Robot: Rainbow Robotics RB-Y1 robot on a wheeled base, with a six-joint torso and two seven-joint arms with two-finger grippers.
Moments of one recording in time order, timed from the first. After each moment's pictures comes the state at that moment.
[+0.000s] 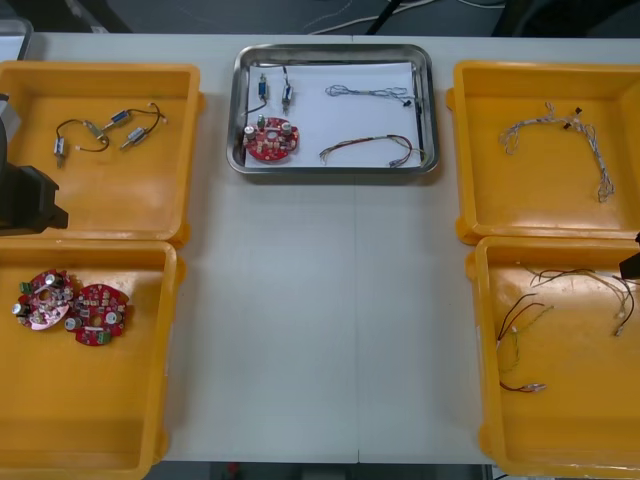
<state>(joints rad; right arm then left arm) -0.17 -0.97 -0.23 -2.19 -1.02 1.87 1.06 -0.36 0.88 0.17 -2.14 0.90 1.91 -1.01</state>
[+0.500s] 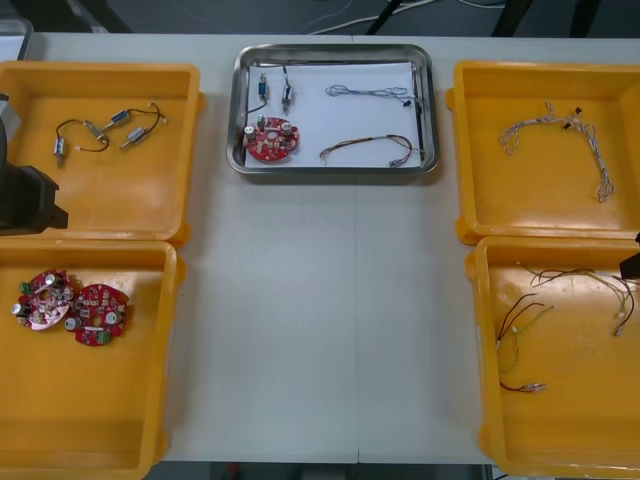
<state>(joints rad) -0.17 -0.97 -0.23 -2.19 -1.02 1.87 1.06 -0.36 0.88 0.17 -2.14 0.90 1.91 -1.01</state>
